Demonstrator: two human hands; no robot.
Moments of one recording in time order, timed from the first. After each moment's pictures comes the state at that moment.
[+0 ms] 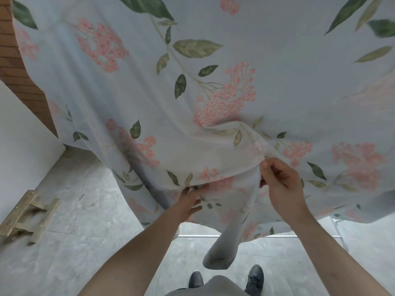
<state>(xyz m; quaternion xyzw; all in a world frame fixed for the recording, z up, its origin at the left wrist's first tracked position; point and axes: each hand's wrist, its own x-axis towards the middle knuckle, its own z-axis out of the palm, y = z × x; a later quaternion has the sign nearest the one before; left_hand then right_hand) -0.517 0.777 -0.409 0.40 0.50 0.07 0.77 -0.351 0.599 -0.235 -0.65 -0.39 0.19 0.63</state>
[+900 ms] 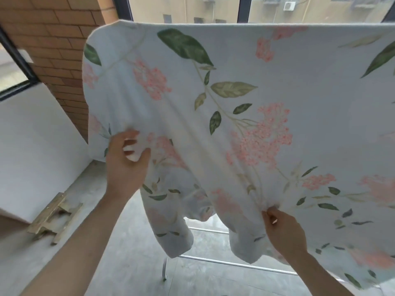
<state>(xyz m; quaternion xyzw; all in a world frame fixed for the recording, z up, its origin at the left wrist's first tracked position) -0.637 0.852 -0.185 0.68 0.44 0.52 0.26 -0.332 0.608 -0.337 -0.89 -0.38 0.09 0.22</state>
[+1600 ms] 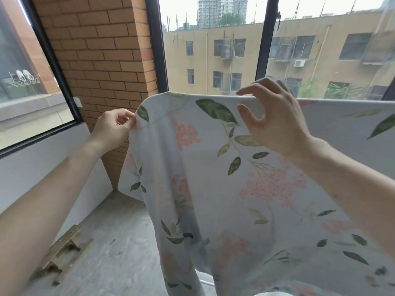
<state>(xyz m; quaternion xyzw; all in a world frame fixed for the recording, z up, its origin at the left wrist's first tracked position) -0.713 0.991 -0.028 0.76 0.49 0.41 0.15 -0.378 0.788 0.014 -0.59 -0.66 -0.24 0.39</state>
